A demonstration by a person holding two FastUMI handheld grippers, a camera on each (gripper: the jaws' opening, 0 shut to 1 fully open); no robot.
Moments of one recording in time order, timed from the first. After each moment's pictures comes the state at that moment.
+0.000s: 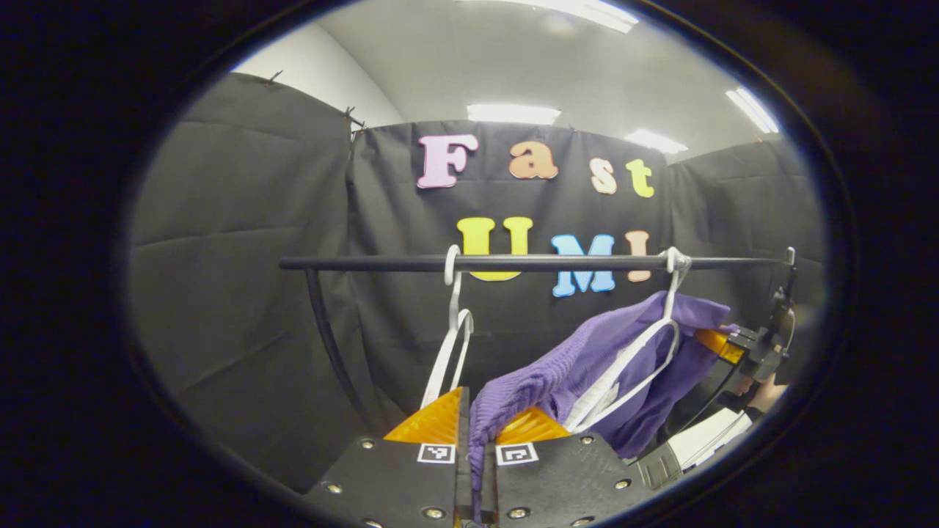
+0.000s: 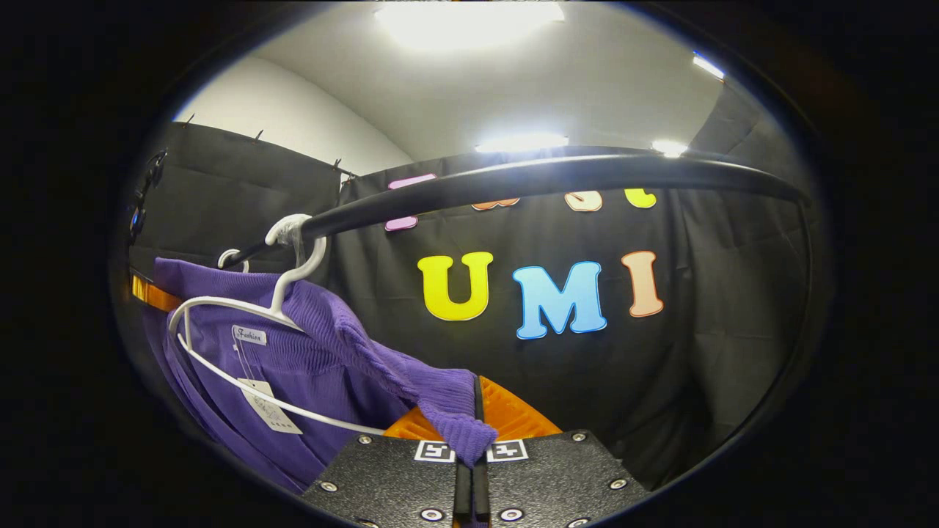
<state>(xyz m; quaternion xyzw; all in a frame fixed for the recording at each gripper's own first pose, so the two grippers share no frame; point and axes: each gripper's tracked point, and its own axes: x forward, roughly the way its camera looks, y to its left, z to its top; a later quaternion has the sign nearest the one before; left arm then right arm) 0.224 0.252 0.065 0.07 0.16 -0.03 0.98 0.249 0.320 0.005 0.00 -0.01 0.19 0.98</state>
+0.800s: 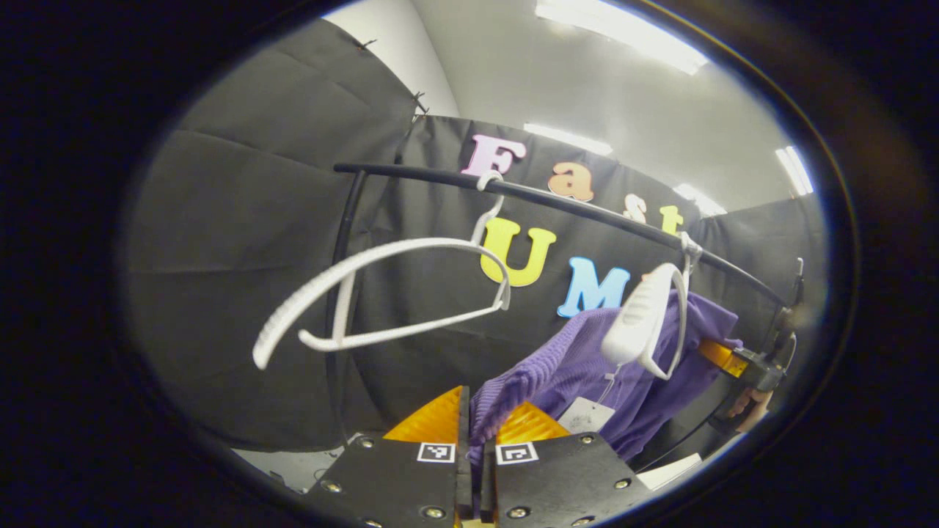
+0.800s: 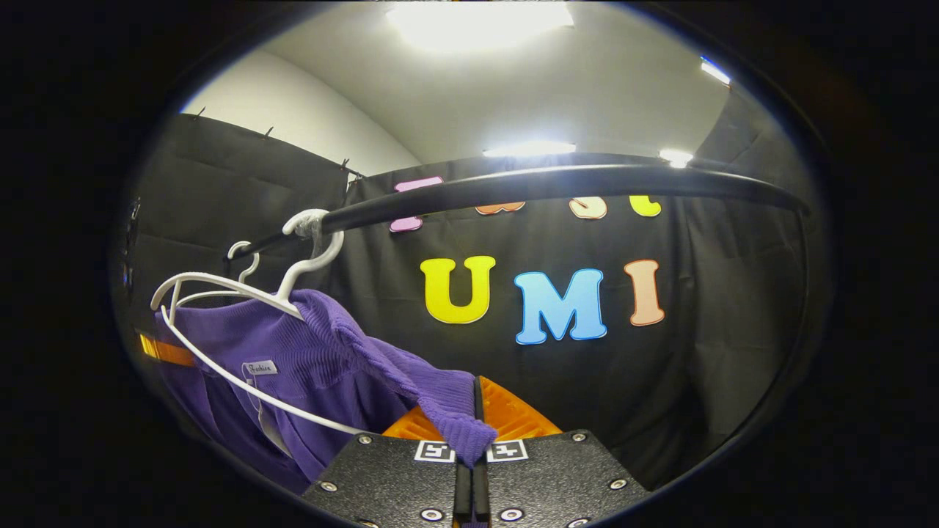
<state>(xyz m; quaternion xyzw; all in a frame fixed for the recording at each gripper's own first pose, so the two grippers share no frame) 0.190 0.225 -0.030 -0.07 0.11 0.01 0.99 0.240 0.309 -0.002 0.00 -0.01 0.19 0.98</state>
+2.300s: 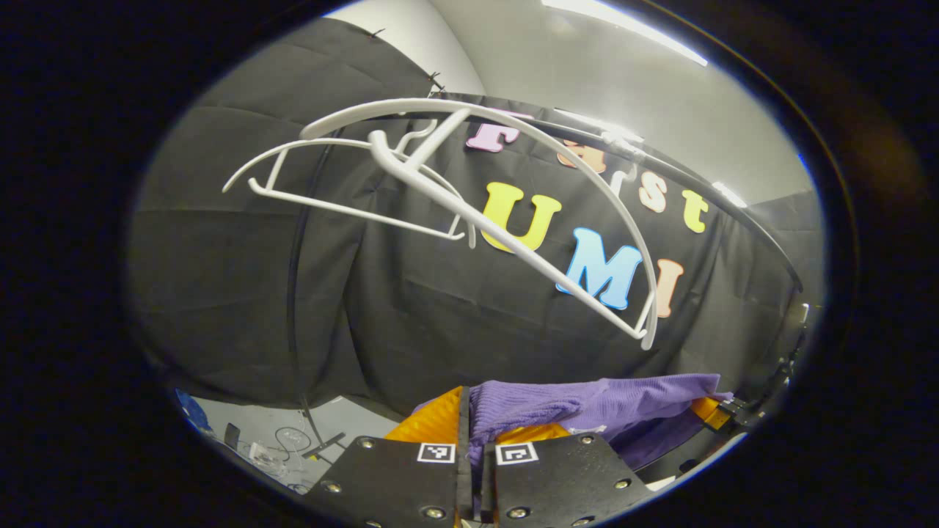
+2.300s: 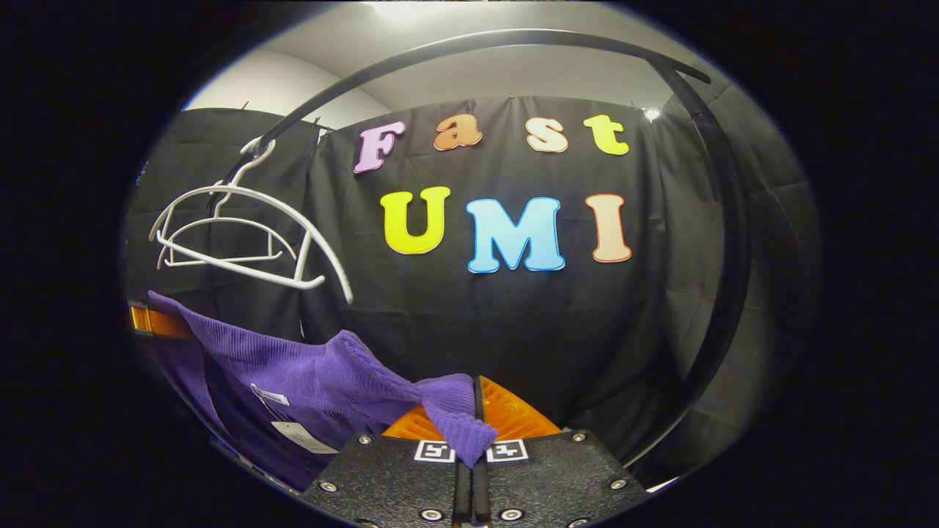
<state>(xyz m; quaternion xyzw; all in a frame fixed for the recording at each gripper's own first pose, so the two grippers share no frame) 0.180 0.061 -0.112 -0.12 0.16 0.09 0.98 0.259 0.167 -0.126 -0.03 0.10 0.18 0.98</state>
